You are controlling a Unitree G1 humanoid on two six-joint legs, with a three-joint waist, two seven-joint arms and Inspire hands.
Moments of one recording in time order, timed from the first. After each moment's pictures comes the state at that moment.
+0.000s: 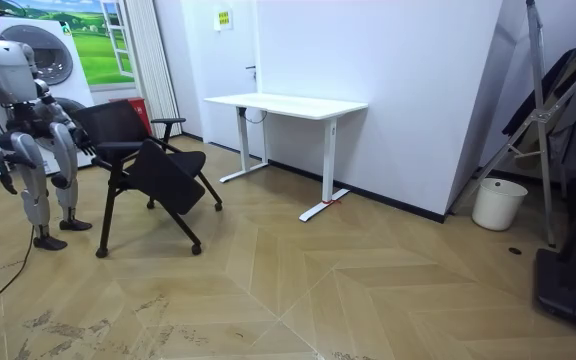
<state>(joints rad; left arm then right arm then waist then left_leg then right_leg) 0.19 0.17 0.14 1.14 -0.25 -0.04 0.06 0.12 -0.20 -0.14 1.28 0.35 -0.02 -0.03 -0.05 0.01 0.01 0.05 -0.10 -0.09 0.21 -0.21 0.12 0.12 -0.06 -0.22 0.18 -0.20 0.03</state>
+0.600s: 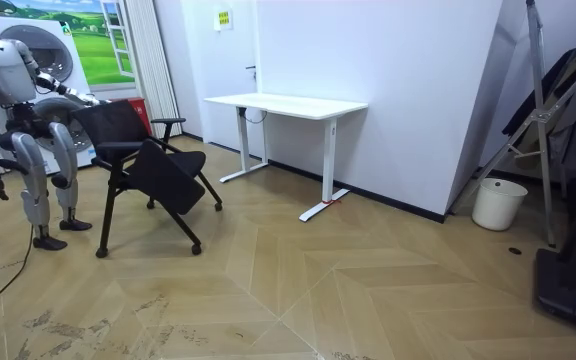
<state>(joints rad) 0.04 0.36 0.24 0.71 0.22 0.03 0.27 0.12 -0.28 -0.25 1.28 0.24 0.01 -0.05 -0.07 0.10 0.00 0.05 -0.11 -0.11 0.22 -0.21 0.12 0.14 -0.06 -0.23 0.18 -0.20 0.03</state>
